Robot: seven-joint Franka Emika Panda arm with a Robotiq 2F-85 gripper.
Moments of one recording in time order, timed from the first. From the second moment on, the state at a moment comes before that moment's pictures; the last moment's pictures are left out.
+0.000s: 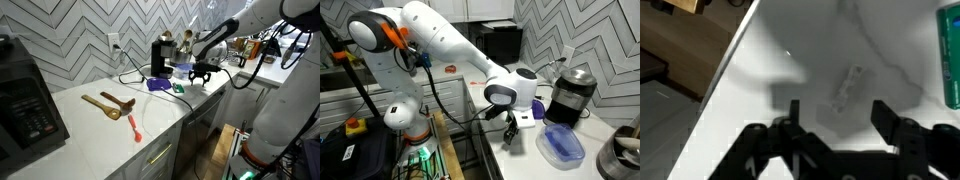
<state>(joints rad) -0.35 -0.07 -0.27 -2.37 -0.03 2.30 0.53</state>
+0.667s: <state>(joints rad) -0.35 -0.02 -0.28 -2.36 0.08 2.37 0.43</state>
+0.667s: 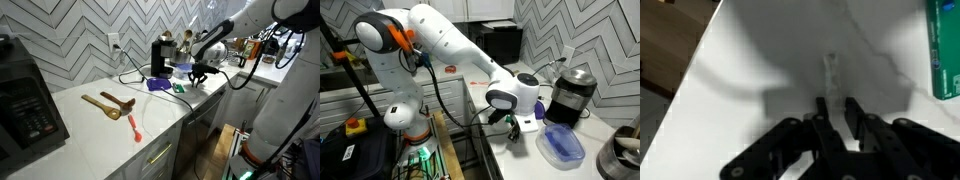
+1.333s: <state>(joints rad) -0.34 -0.02 -0.28 -2.34 0.08 2.37 0.38</state>
